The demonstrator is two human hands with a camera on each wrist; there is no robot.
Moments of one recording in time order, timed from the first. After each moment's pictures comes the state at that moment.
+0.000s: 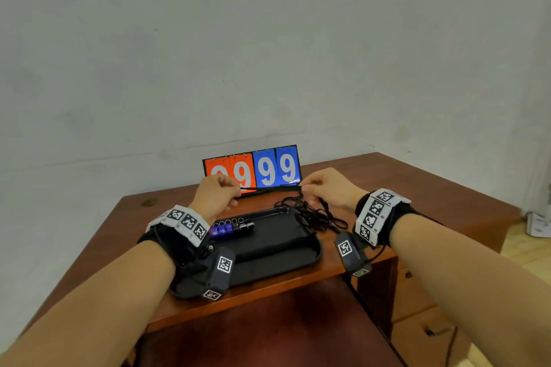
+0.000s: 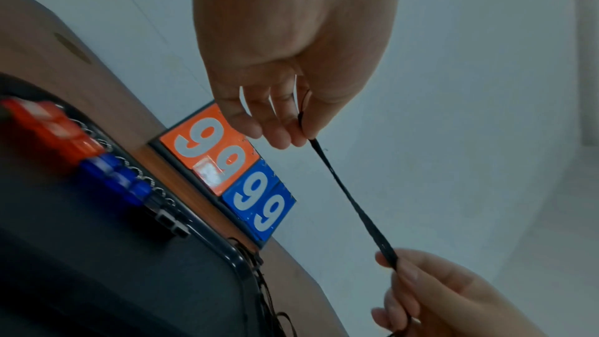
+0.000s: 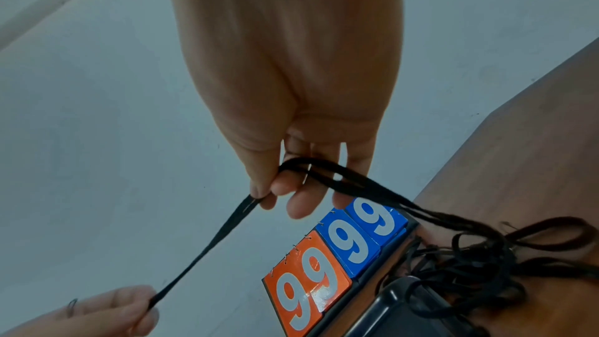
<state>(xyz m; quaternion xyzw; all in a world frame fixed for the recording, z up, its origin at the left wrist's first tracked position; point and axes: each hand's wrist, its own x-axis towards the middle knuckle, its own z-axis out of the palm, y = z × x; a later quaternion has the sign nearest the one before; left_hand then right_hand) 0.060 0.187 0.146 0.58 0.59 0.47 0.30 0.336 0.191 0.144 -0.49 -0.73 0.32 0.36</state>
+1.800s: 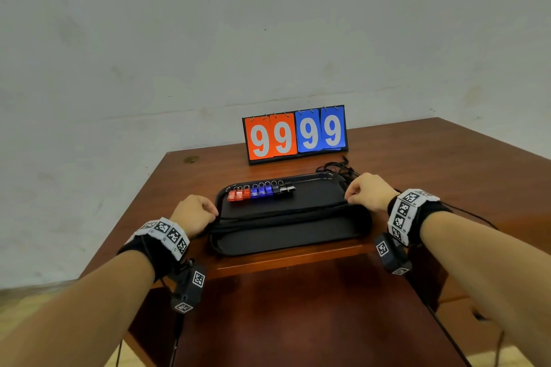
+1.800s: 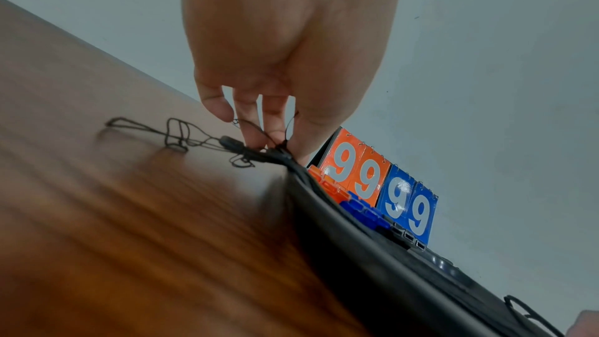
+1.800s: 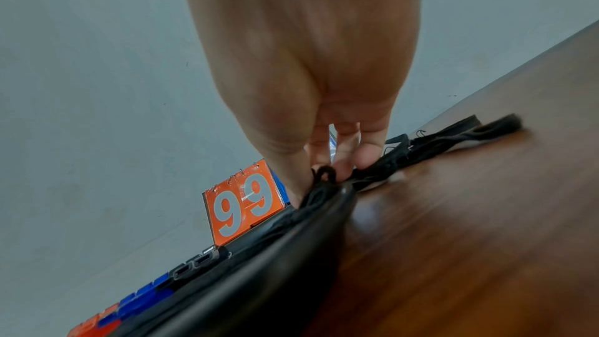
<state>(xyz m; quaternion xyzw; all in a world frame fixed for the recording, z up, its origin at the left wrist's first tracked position) -0.080 0.158 0.046 0.59 0.75 0.23 0.17 0.321 0.254 0.045 -0.59 -0.78 0.18 0.14</state>
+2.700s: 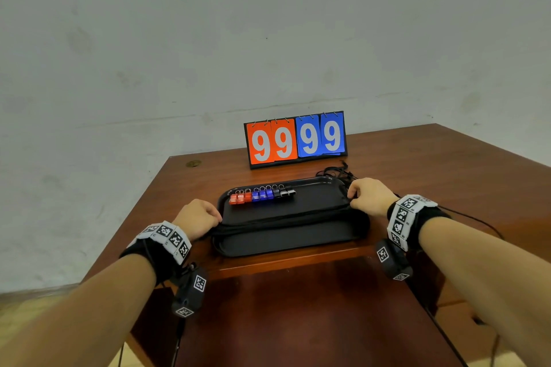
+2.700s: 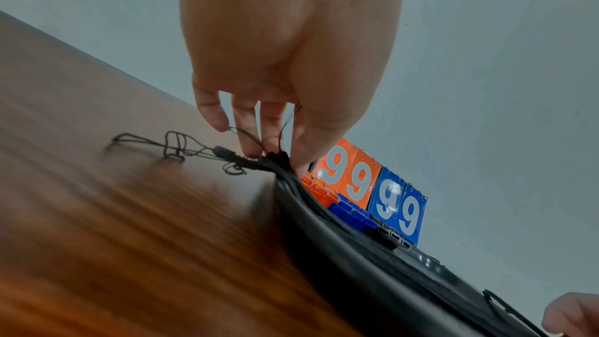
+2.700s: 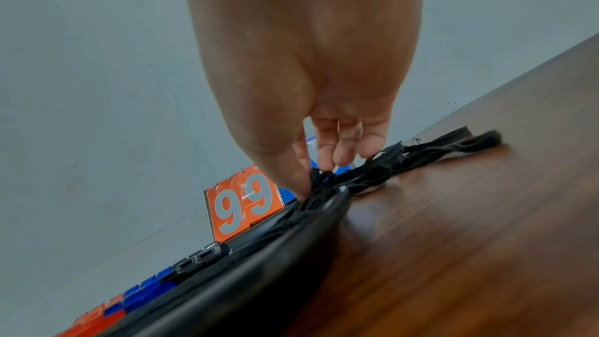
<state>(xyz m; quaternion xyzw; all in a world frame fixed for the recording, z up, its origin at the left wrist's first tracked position) -0.078 0.152 0.050 0.60 0.75 0.21 0.20 0.324 0.247 0.046 -0.60 -0.78 0.13 0.14</state>
